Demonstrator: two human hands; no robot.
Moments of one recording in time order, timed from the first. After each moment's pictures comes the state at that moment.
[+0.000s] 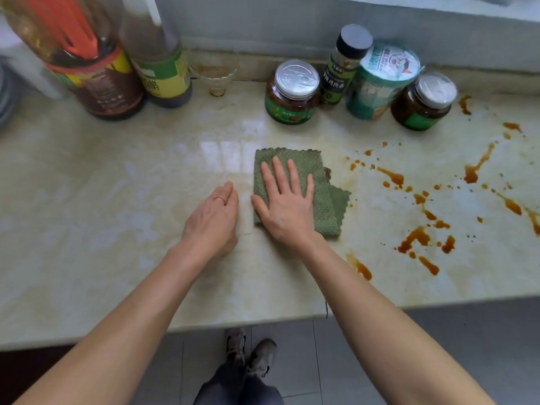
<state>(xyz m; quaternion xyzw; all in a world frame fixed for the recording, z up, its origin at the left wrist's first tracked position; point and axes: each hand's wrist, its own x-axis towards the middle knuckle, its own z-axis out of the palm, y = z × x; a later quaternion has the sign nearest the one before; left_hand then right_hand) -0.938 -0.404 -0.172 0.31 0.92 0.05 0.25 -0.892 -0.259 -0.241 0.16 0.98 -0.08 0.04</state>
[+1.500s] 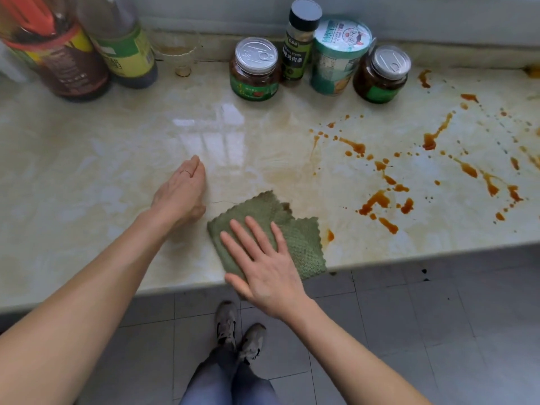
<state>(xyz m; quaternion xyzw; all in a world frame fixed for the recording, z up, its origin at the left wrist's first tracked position) -0.931 -0.401 -0.194 0.27 0.93 0.03 0.23 -0.731 -0.301 -0.247 -0.01 1.00 -0.05 0.02</state>
